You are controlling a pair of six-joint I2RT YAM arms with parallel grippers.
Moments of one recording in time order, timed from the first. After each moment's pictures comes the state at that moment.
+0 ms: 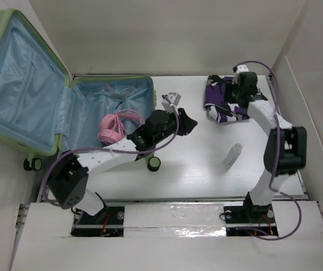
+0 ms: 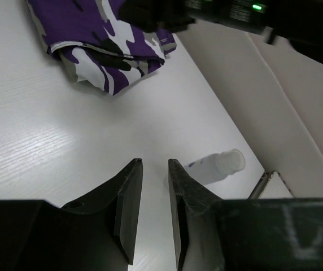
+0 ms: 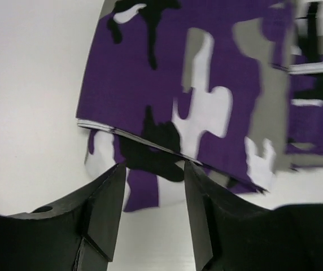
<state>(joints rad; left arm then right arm) -0.87 1.54 1.04 0.29 -0.01 -0.62 0.04 1.67 1.26 -0.12 -0.02 0.05</state>
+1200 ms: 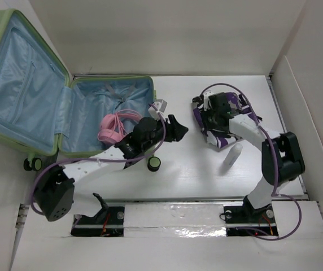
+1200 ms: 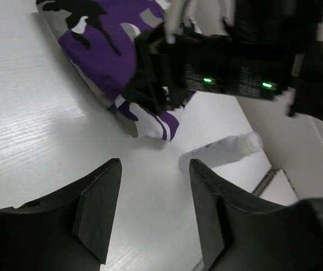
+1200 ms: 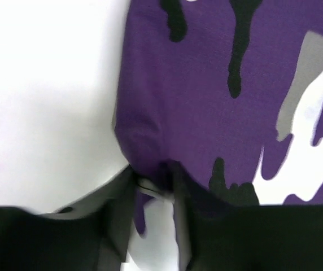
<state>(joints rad) -0.84 1.27 0.81 0.27 -0.03 -0.66 0.35 1.73 1.18 -0.32 0.07 -0.07</state>
